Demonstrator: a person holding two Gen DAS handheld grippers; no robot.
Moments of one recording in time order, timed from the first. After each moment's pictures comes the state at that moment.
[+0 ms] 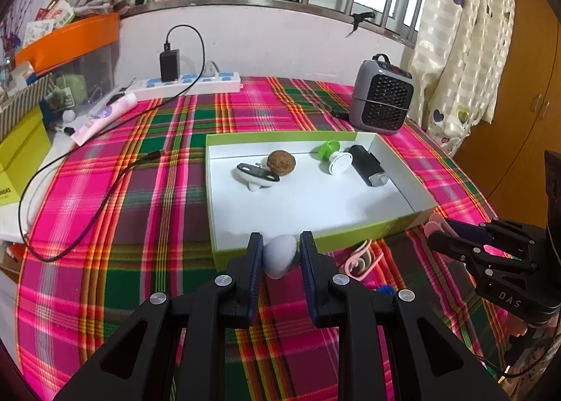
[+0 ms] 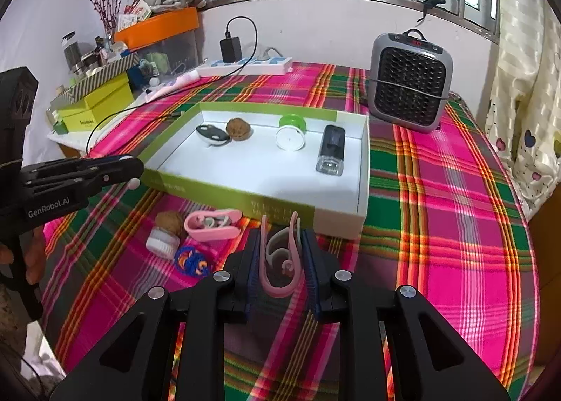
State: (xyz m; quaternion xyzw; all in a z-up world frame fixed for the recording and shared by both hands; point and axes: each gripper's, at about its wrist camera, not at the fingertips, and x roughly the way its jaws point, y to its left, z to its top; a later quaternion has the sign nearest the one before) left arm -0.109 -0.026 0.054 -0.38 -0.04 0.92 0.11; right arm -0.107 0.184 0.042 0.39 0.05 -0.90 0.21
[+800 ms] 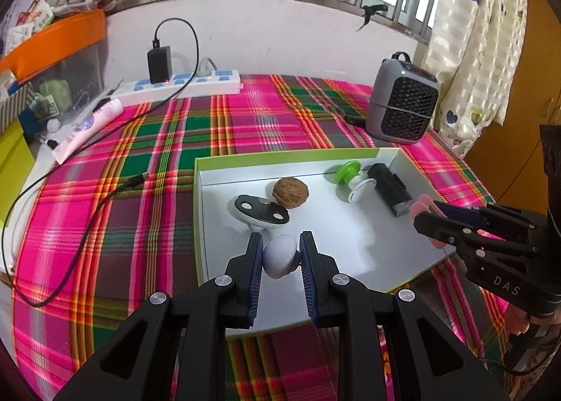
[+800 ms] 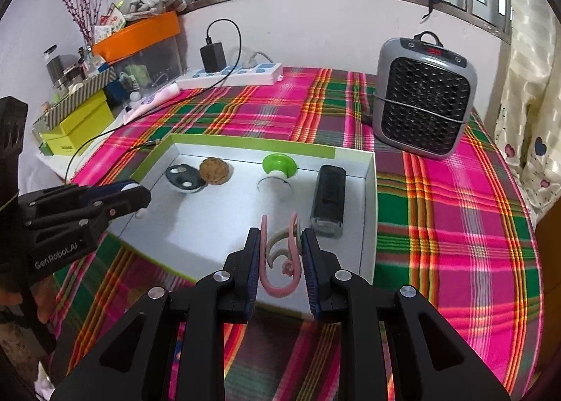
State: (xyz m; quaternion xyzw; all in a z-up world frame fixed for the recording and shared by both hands) left arm -0.170 -0.018 0.045 -0.40 -0.03 0.91 0.10; right arm -0.179 0.166 0.042 0.41 0.04 -0.89 0.20
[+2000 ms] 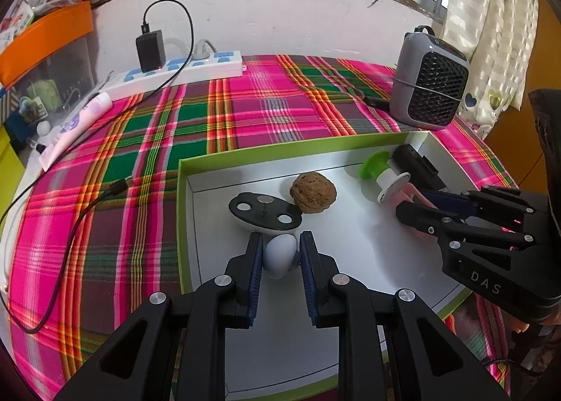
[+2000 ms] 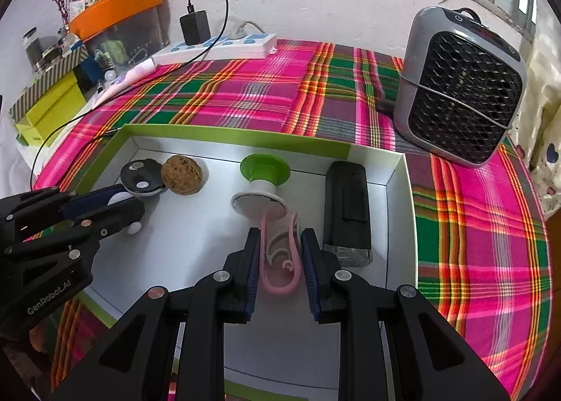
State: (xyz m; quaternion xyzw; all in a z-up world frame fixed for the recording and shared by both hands) left arm -0.208 -0.009 0.020 -0.42 0.00 0.90 0.08; right arm -0.228 0.142 0.012 0.44 0.07 -0.88 0.18
